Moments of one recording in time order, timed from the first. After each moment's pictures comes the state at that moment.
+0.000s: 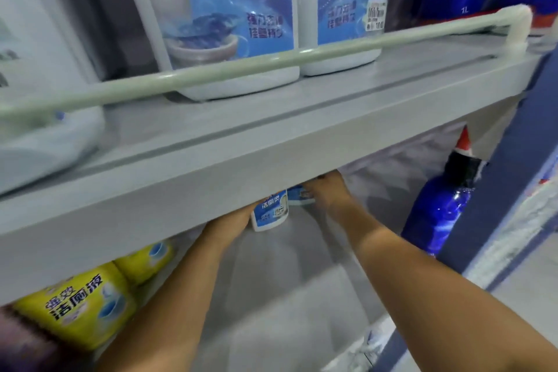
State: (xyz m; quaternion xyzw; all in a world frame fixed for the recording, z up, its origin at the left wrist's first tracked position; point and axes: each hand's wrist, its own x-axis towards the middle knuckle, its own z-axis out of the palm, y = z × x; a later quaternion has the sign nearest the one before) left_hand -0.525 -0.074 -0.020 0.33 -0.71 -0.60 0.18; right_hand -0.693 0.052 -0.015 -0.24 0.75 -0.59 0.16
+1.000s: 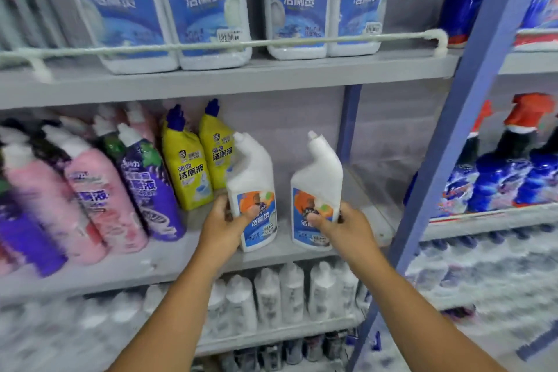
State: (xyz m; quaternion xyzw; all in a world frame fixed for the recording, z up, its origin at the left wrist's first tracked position) left_hand -0.324 0.091 -0.031 0.41 -0.60 -0.55 0.41; right_hand -0.513 0.229 -0.017 -0.36 0.68 -0.59 0.25
